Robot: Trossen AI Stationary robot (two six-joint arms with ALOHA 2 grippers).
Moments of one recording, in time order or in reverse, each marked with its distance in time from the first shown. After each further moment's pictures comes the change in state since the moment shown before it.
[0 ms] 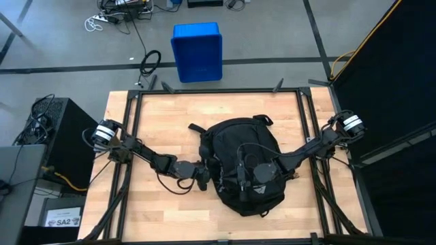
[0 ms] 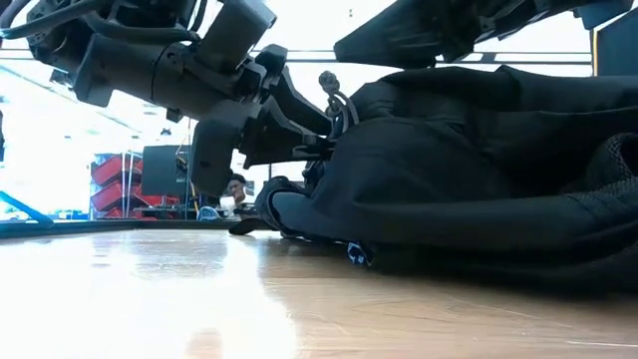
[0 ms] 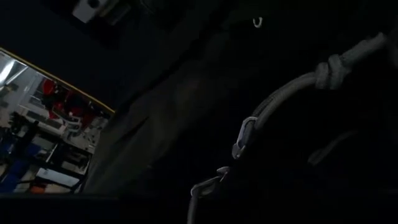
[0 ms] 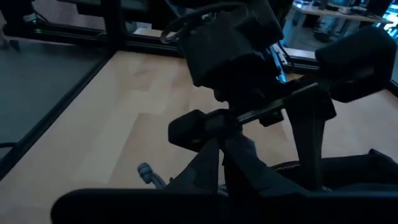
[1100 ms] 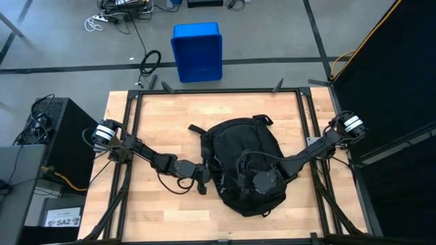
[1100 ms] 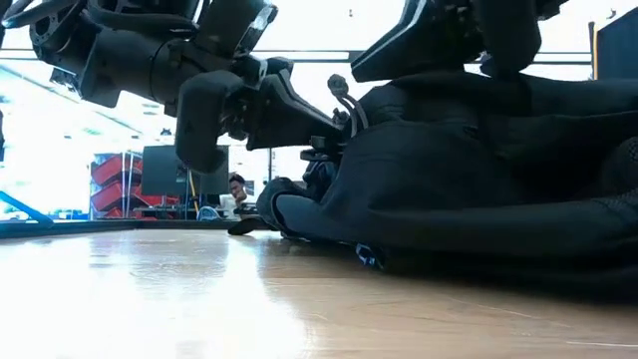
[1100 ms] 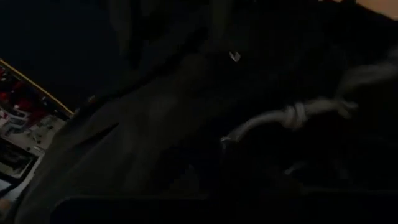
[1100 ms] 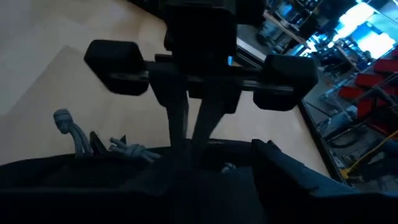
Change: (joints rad) left arm 0.000 0.000 0.002 -0.011 0.152 -0.188; right arm 0.069 -0.001 0.064 -0.220 0.318 -0.278
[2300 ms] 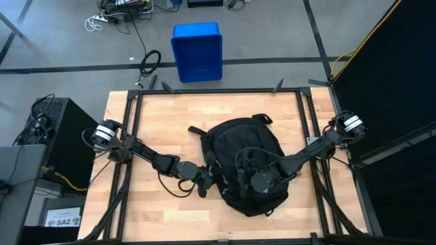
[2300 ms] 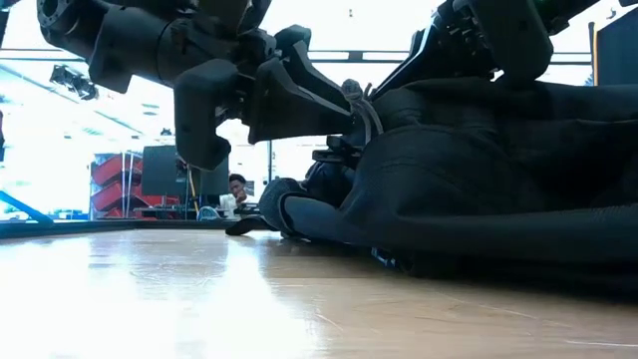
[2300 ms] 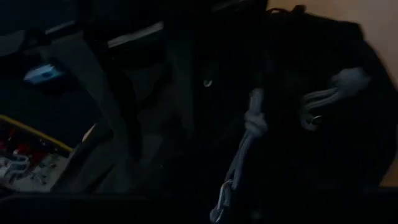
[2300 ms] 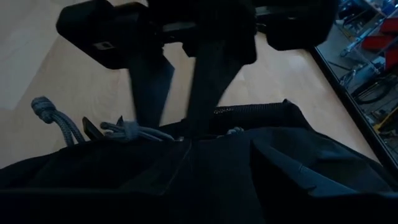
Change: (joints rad) left arm 0.003 0.000 0.070 -0.052 0.058 0.171; right arm -0.019 0.000 0.000 -0.134 -0.029 0.254
